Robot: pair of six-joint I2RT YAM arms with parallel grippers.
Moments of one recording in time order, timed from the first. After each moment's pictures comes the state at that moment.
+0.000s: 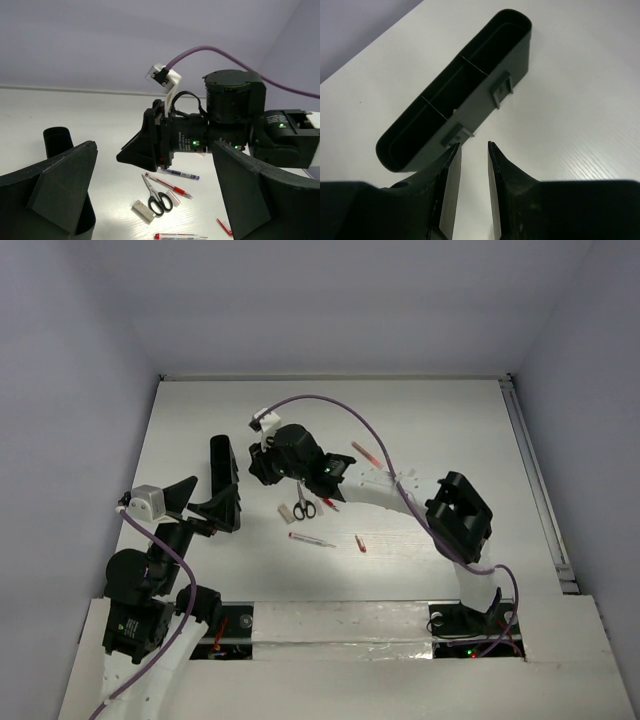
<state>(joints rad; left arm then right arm) -0.31 0.14 0.66 -0.32 0.00 -0.31 0.99 2.03 1.62 0.05 -0.02 0.20</state>
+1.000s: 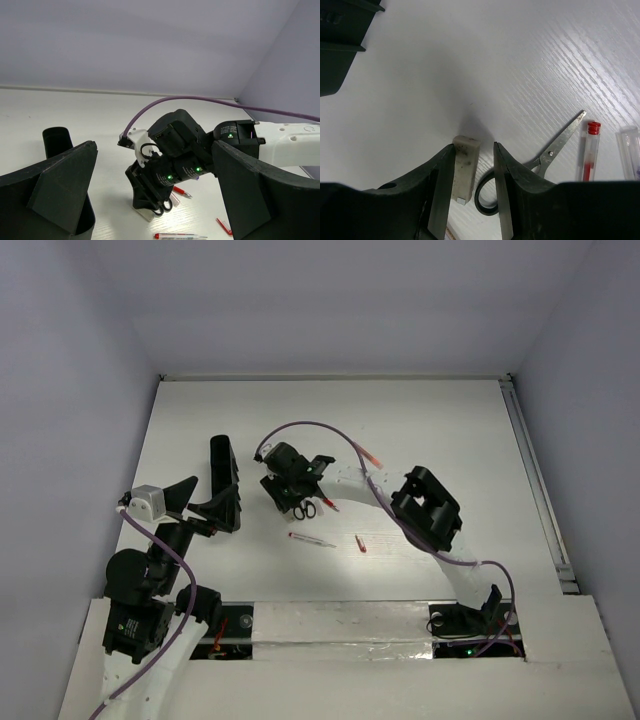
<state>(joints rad) -0.31 0.14 0.66 -0.32 0.01 -0.31 0.97 2.23 1.75 -0.45 0.03 0.19</state>
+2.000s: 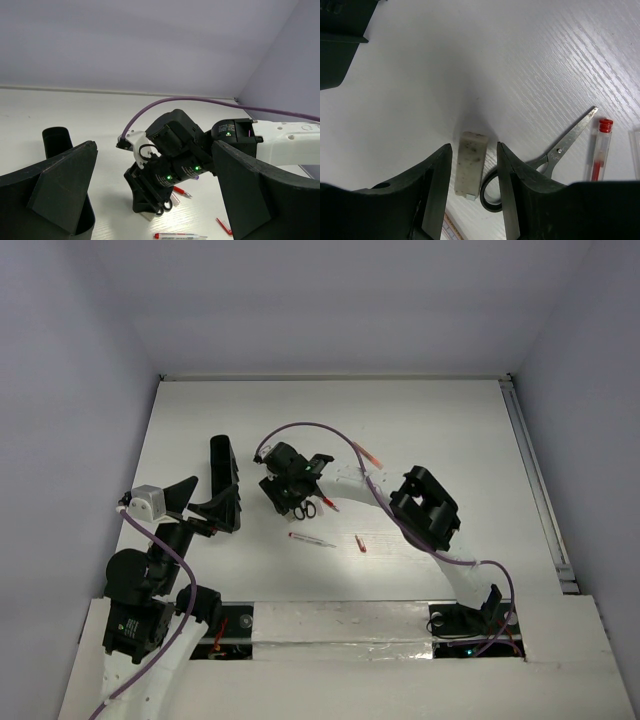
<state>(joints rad) -0.31 0.14 0.66 -0.32 0.01 -0.31 0.97 2.25 1.79 -0.51 -0.03 0.20</state>
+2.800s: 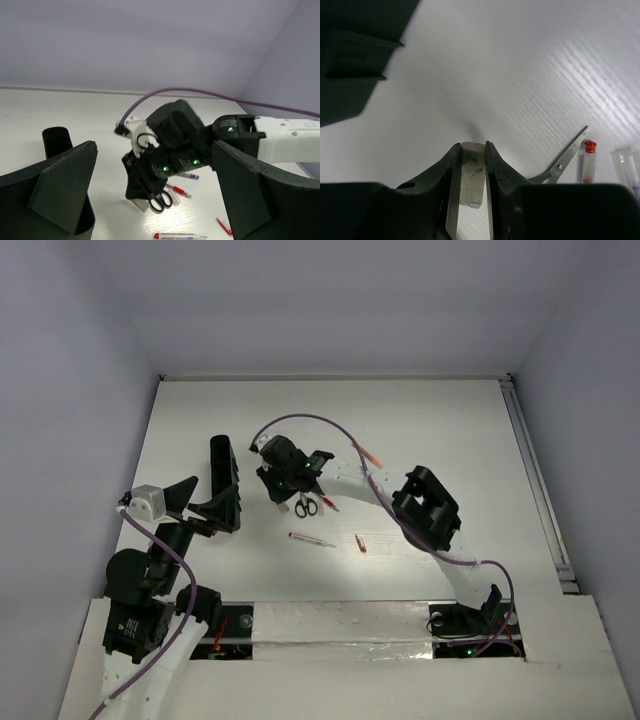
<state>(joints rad) -0.31 0.14 0.66 -0.32 0.01 -0.31 0.97 2.26 1.83 -0.47 0.00 0.21</state>
